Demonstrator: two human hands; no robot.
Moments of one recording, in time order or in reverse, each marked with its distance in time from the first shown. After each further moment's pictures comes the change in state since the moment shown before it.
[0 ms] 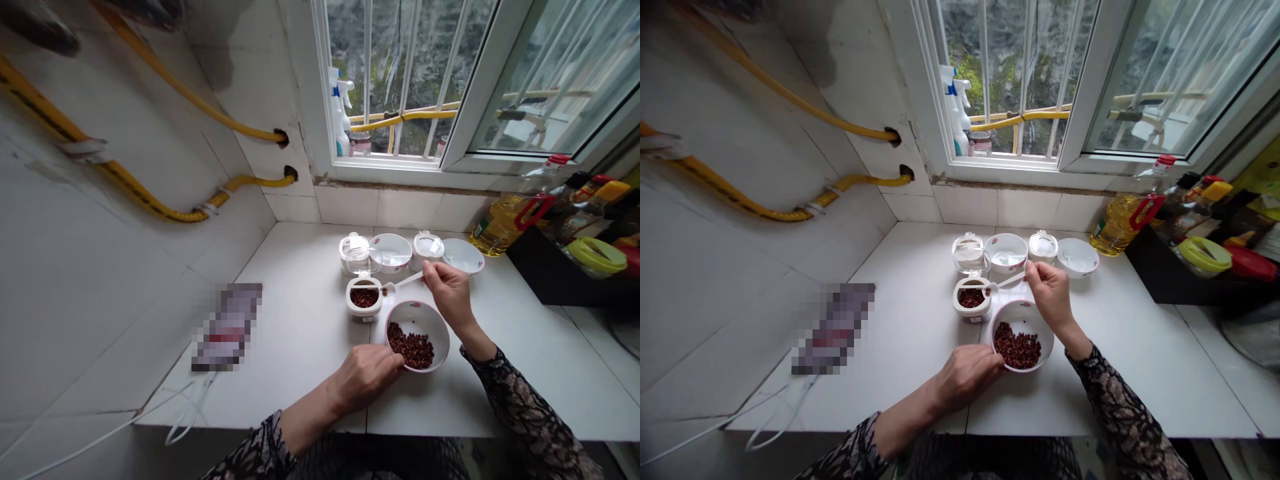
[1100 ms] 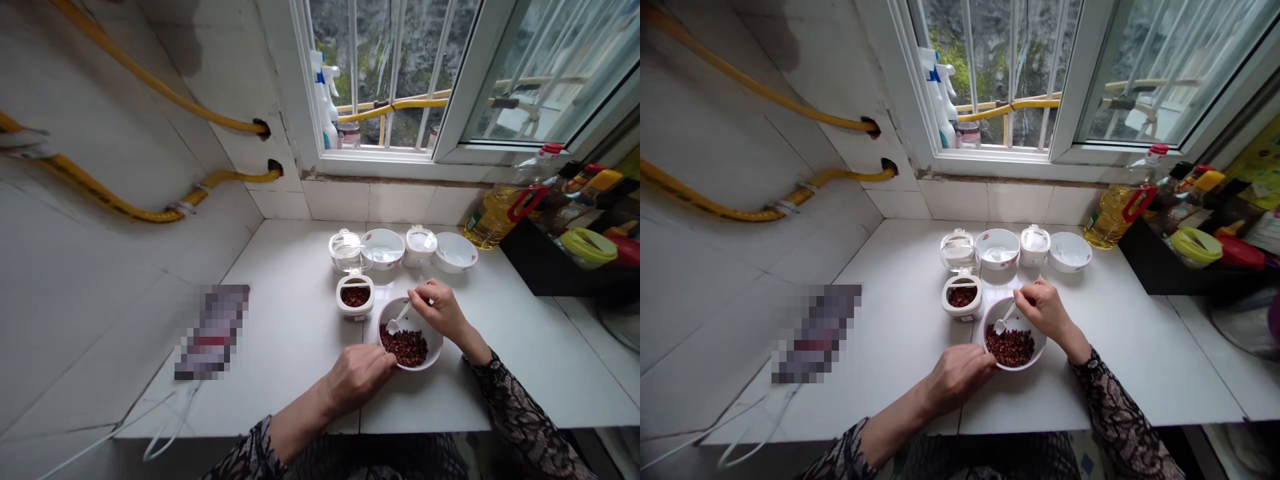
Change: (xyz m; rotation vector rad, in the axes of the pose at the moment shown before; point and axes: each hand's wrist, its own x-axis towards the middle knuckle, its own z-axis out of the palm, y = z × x) left_hand 0.000 -0.001 -0.001 -0.025 -0.012 0.012; right_hand -0.025 0.037 -0.013 -0.313 -0.292 -0.322
